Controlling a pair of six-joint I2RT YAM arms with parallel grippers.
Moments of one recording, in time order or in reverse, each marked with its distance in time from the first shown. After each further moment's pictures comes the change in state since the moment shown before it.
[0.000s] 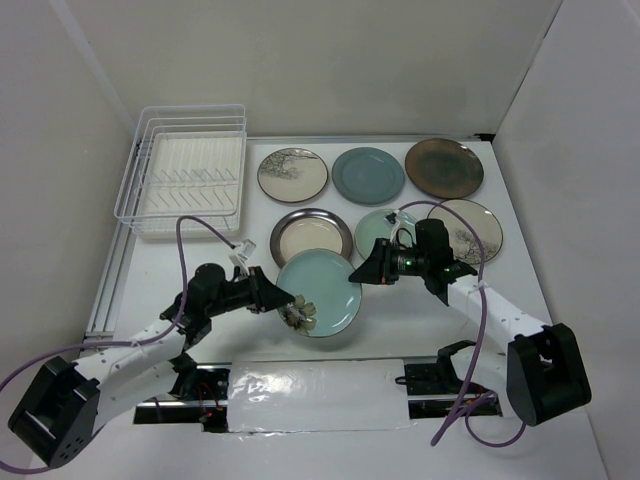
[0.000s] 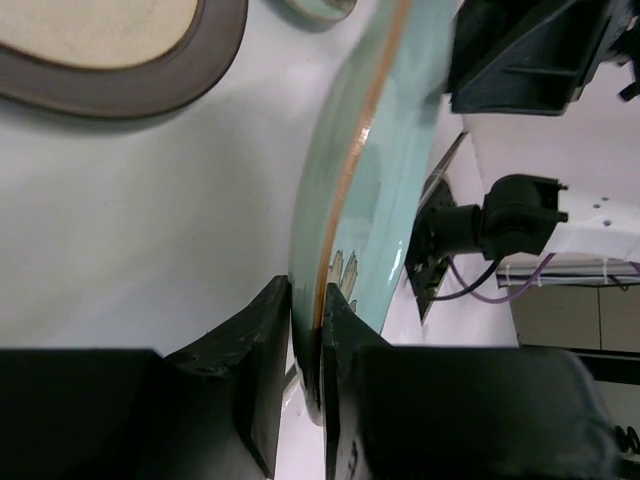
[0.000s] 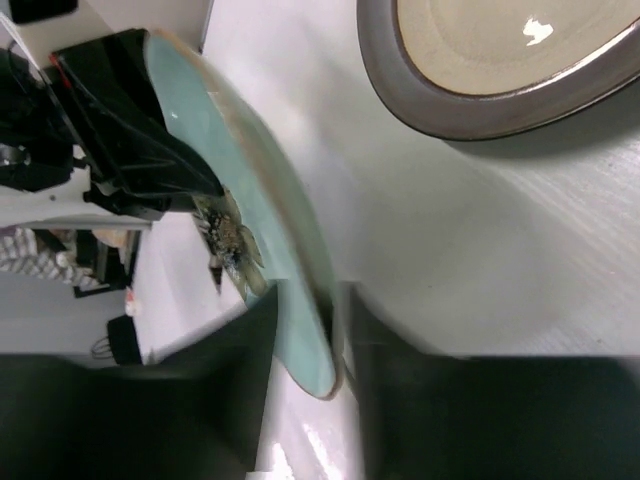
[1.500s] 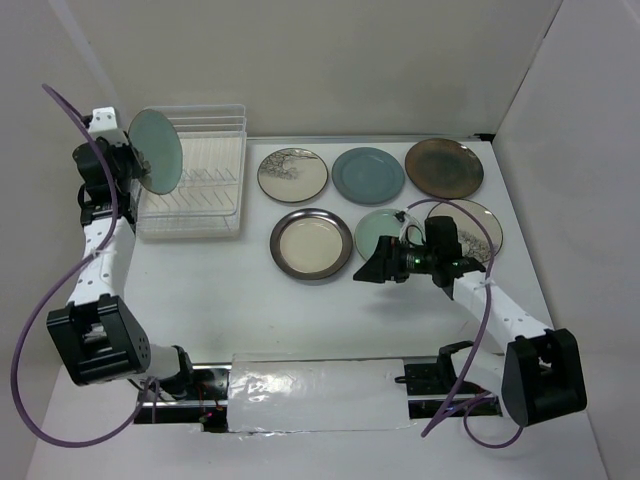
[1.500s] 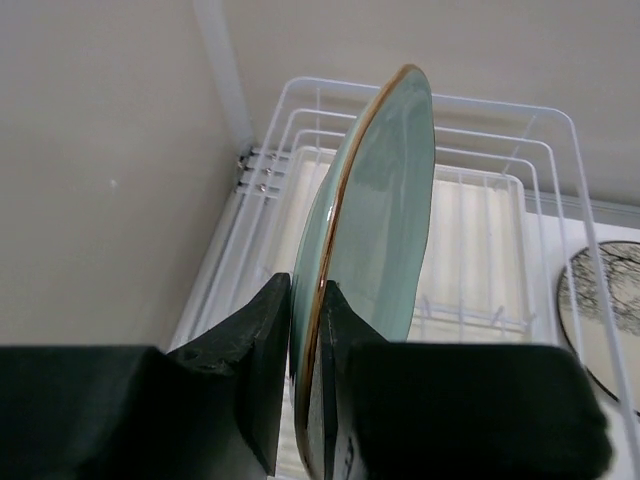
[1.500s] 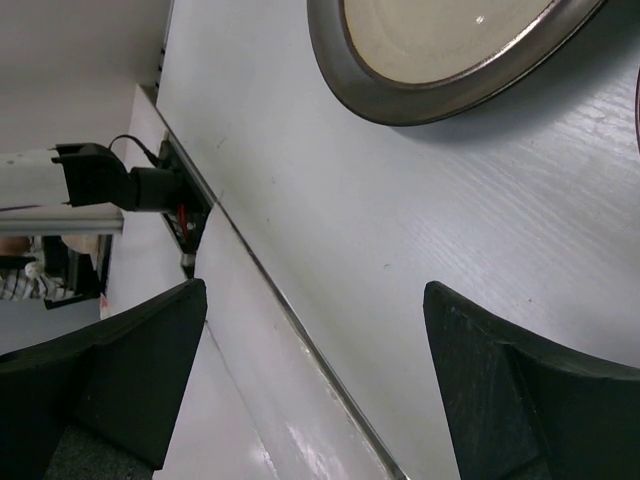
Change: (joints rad) left arm 0.841 0.448 0.924 -0.292 -0.431 0.818; right arm -0.094 -0.012 0.048 -0.175 -0.005 -0.136
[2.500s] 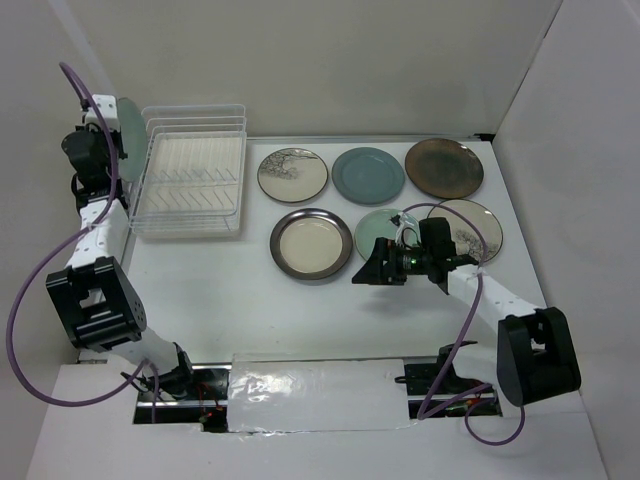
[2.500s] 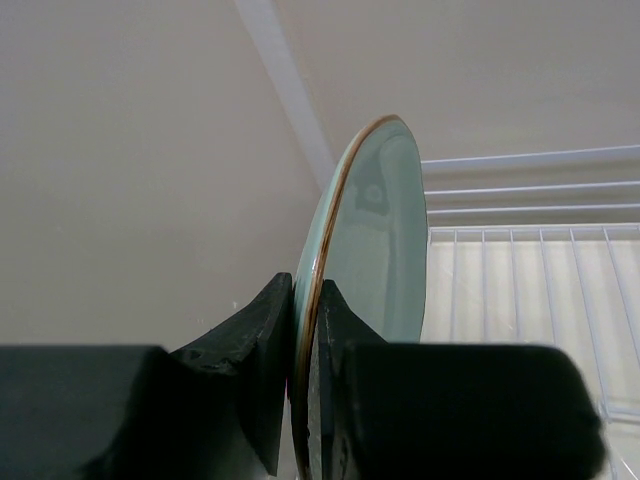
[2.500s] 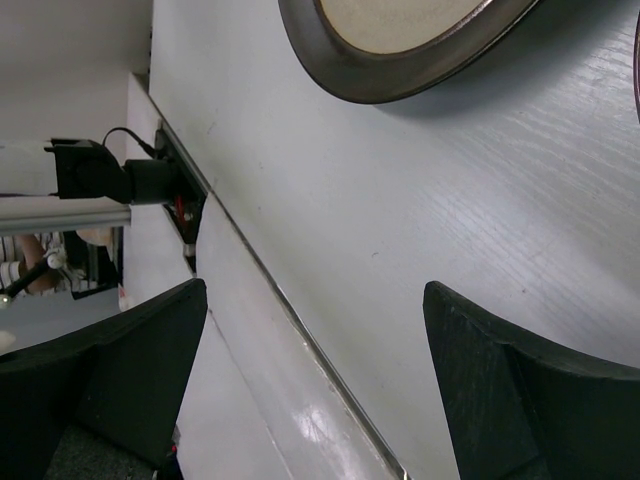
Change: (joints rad) left arm 0.082 0.213 0.100 0.293 0.034 0.312; right arm 0.000 0.110 -0.009 0.014 -0.018 -0.001
